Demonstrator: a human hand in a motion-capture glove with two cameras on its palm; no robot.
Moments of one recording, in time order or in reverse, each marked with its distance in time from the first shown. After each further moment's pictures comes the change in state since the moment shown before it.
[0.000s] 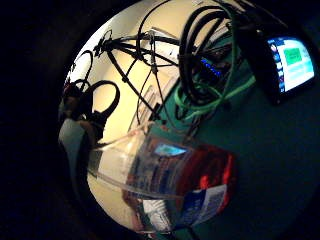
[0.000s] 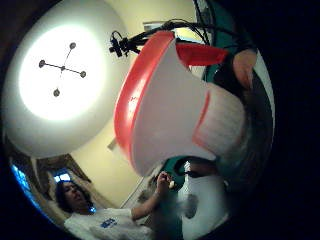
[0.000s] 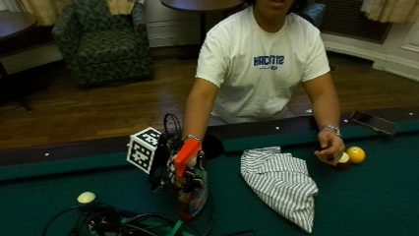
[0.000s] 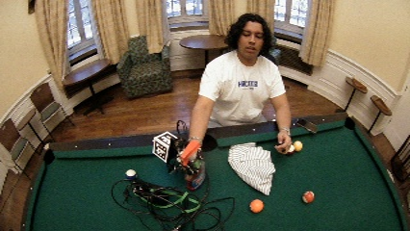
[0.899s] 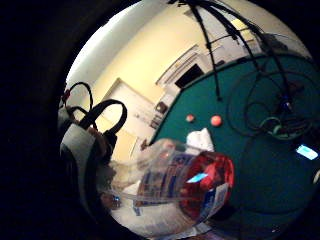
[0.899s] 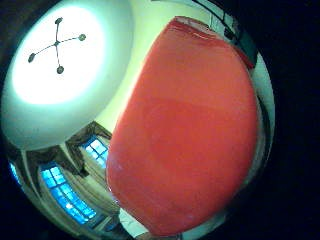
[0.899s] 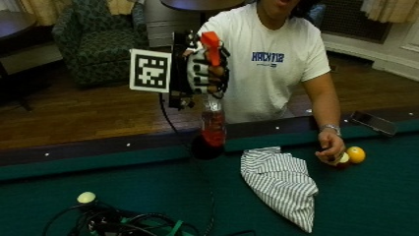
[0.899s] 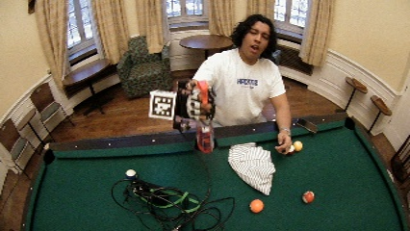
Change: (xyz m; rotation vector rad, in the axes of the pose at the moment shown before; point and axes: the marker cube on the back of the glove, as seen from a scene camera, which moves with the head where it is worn) arm -0.253 -0.007 -0.017 -0.527 -0.237 -0.211
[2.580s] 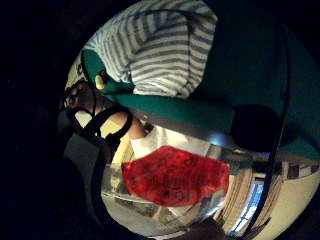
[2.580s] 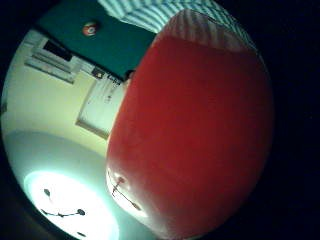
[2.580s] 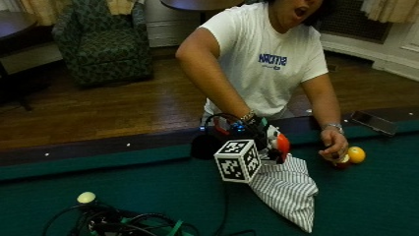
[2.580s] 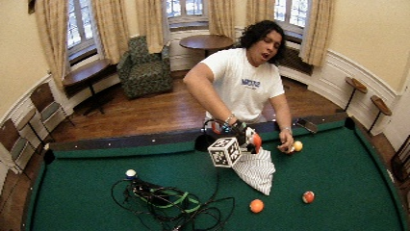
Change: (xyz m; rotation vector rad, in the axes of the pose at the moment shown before) arm 0.176 0.122 0.192 -0.967 0.292 1.302
